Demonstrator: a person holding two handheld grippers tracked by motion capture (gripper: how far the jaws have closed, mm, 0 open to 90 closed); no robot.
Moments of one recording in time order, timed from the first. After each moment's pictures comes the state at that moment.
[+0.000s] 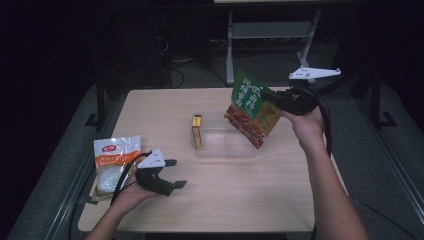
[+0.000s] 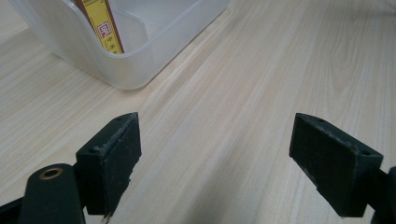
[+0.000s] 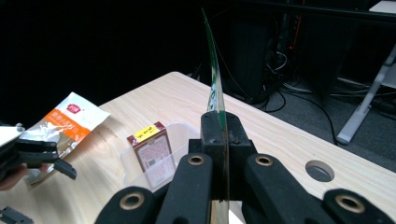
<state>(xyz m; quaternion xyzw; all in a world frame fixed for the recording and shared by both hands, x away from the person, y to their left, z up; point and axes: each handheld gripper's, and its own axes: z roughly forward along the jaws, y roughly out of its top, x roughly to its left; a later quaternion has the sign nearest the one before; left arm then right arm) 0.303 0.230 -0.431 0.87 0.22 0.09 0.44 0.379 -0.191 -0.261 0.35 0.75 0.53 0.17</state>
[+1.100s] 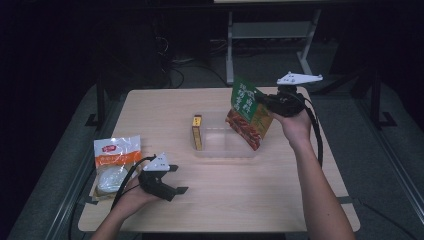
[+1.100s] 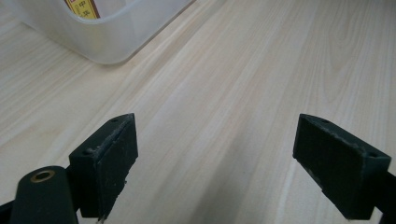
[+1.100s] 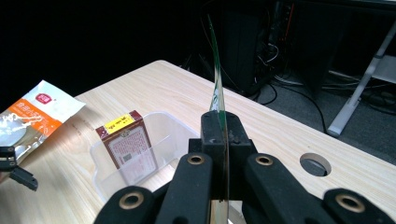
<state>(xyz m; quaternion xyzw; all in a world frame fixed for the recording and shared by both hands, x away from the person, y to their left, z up) 0.296 0.222 -0.441 0.88 0.23 0.07 0.41 0.403 -0.179 -0.296 0.36 0.75 0.52 0.19</state>
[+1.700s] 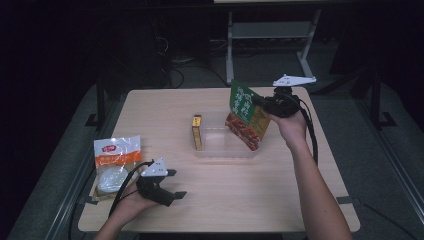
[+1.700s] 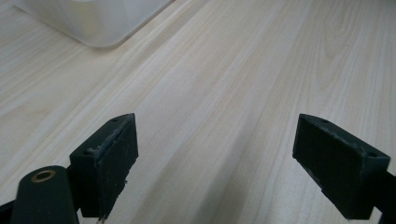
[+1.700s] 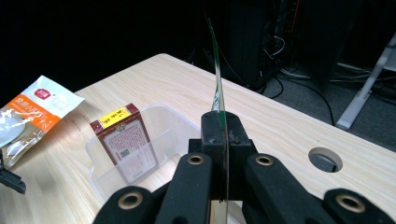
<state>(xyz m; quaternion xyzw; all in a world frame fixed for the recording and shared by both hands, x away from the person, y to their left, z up) 0.286 0.227 -0.447 0.88 0.24 0.06 0.41 0.415 -0.175 -0.311 0.37 0.76 0.51 0.17</state>
